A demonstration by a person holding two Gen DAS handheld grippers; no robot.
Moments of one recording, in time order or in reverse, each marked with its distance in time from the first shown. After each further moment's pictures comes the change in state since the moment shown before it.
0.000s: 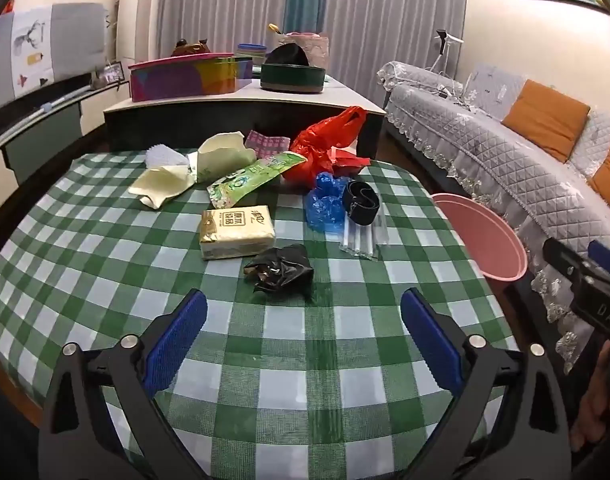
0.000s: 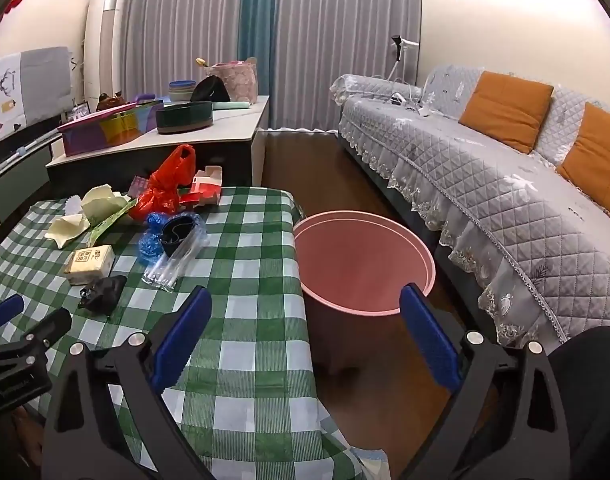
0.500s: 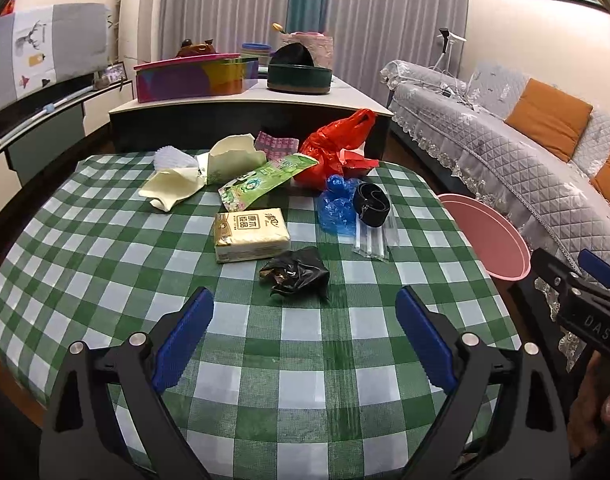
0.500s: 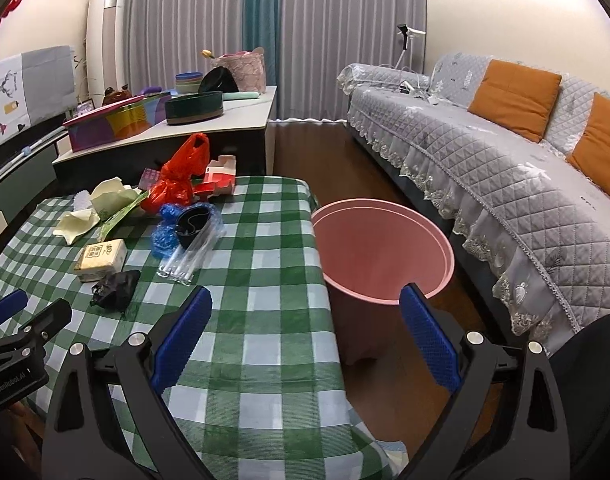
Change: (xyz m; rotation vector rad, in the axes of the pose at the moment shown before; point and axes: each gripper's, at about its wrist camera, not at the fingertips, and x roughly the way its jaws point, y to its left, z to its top) left arm -0.005 0.013 0.003 0.008 0.001 0.018; right arm 0.006 0.016 -0.002 0.012 0.037 0.036
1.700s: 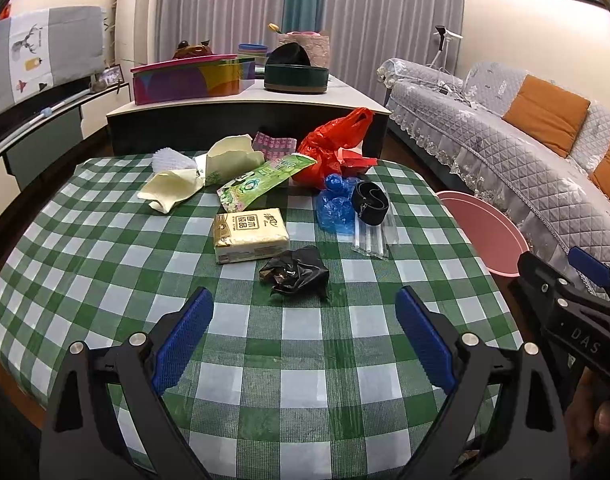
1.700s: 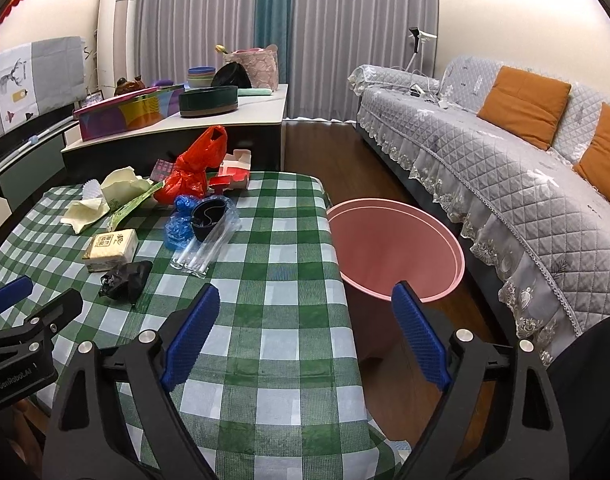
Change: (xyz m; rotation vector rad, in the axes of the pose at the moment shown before) left arm -0.001 0.001 -0.001 0.015 0.002 -0.004; right arm 0.000 0.013 -0.004 -0.033 0.009 0.021
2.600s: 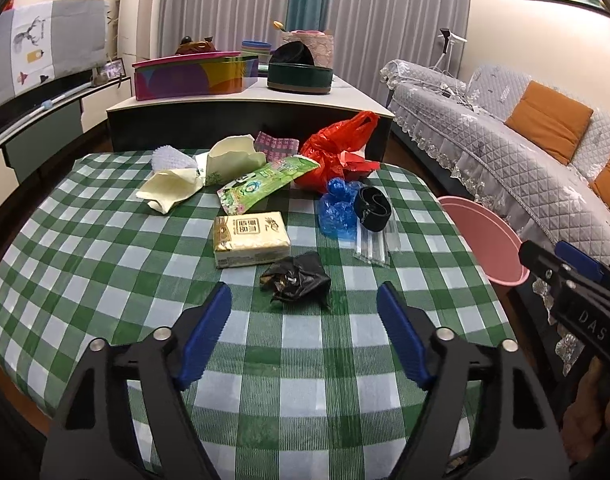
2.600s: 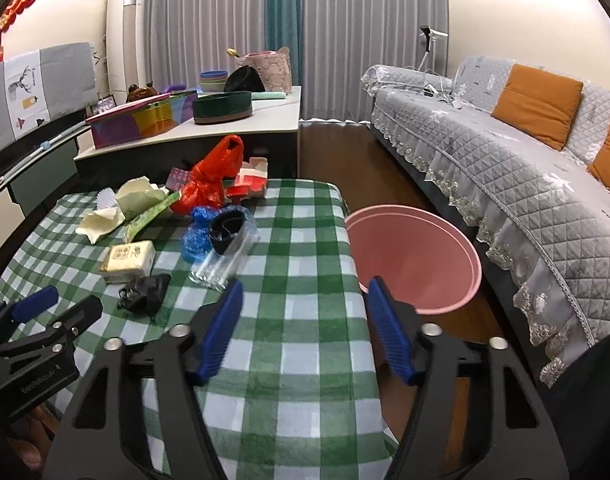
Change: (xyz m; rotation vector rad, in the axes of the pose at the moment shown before) left arm 0.007 0.002 0.007 -0.024 0.005 -0.009; right arm 0.003 0.006 0.018 0.010 -0.003 0.067
